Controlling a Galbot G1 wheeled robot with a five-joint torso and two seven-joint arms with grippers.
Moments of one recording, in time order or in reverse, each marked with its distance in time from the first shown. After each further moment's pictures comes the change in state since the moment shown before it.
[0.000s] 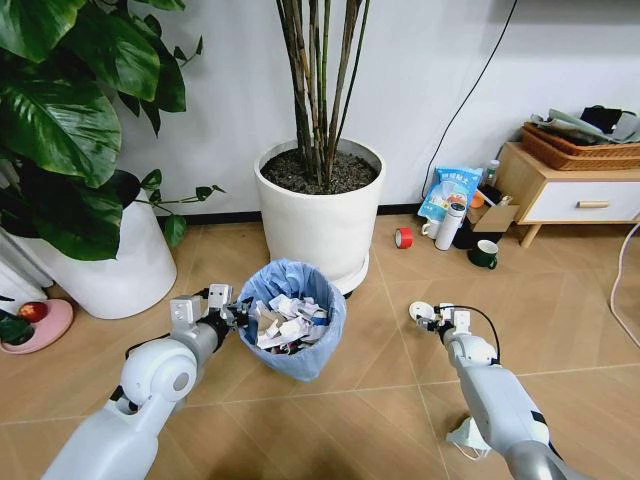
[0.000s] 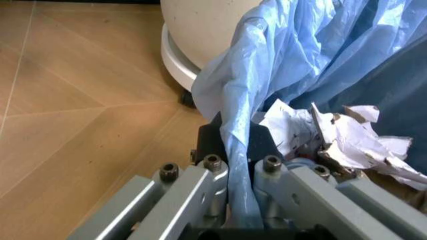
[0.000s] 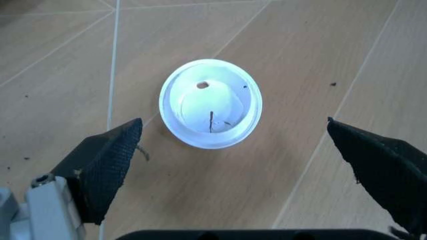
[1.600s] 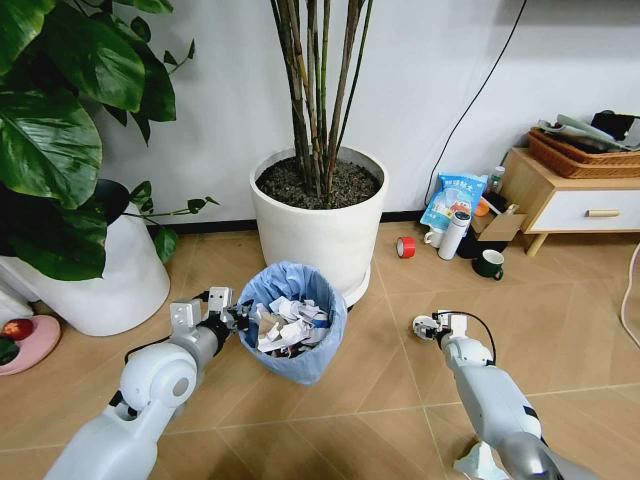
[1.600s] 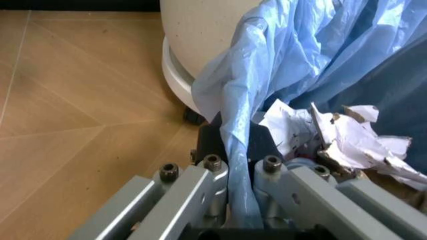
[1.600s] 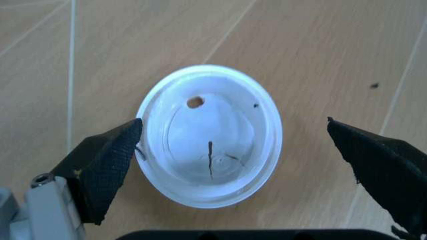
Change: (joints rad) left arm 0.030 0.001 -0.009 -0.024 0.008 0.000 -0.008; right arm 0.070 0.033 0.020 -0.161 0.008 -0.011 0.007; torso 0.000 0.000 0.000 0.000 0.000
